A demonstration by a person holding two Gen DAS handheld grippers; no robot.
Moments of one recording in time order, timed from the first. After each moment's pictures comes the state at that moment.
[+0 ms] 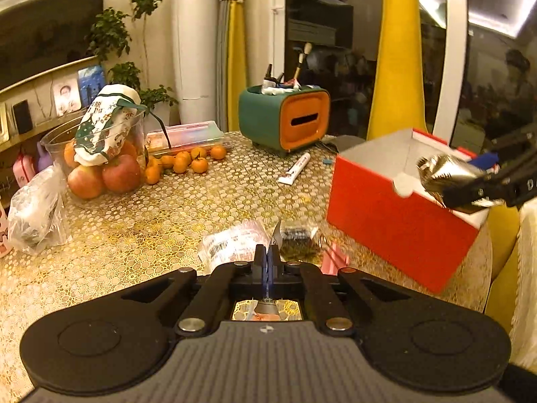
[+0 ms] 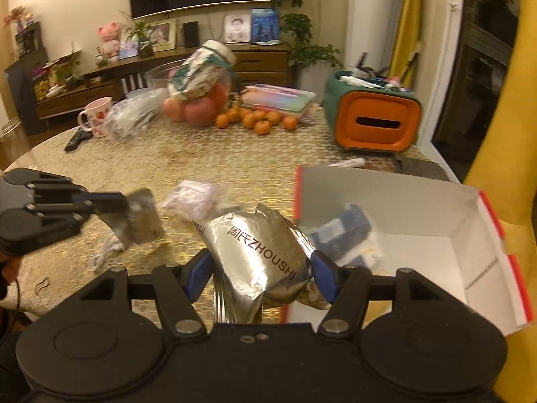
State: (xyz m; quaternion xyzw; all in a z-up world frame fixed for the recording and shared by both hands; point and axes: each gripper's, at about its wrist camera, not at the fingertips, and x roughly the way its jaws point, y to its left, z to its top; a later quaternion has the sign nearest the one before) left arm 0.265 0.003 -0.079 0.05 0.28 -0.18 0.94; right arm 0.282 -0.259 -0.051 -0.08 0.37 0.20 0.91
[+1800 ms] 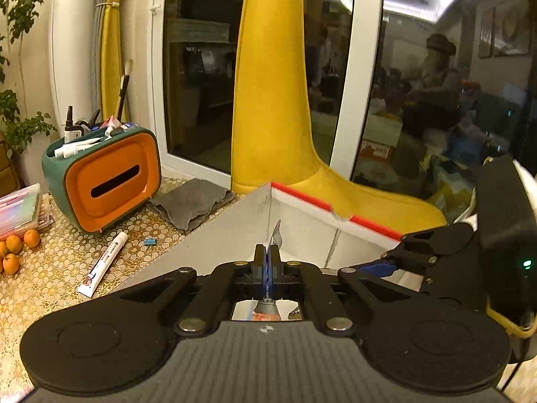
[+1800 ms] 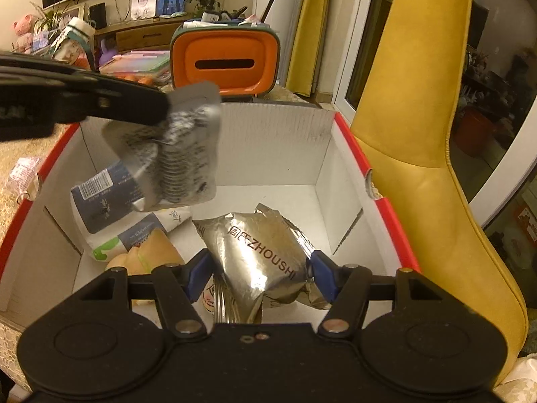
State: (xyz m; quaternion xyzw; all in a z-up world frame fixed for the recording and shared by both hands) left arm 0.373 -0.261 -0.057 0.08 0.28 -0.34 0.89; right arm 0.344 -0.399 -0.113 -0.09 0.41 0.07 0.90
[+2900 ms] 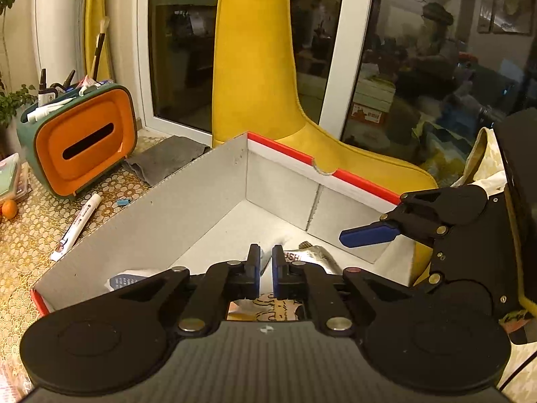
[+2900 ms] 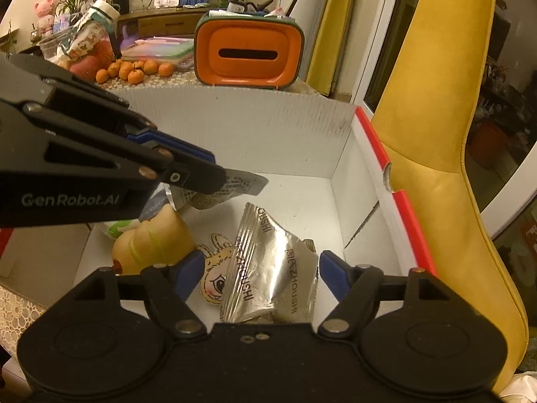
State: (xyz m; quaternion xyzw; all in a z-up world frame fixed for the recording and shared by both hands) left arm 0.367 -0.283 -0.077 0.09 0.35 -0.36 0.86; right arm 0.327 -0.405 -0.112 -0.11 0.41 0.11 0.90
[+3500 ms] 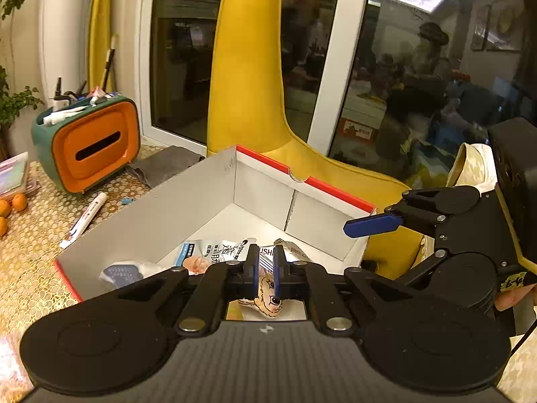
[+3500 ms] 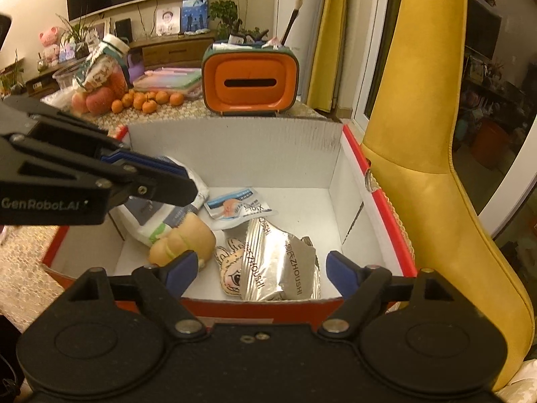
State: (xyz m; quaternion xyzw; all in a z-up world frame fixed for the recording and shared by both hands) left arm 0.325 -0.257 -0.049 0.06 0.33 -0.36 0.87; right arm 0.298 -0.410 -0.082 -0.06 0.38 0.12 0.91
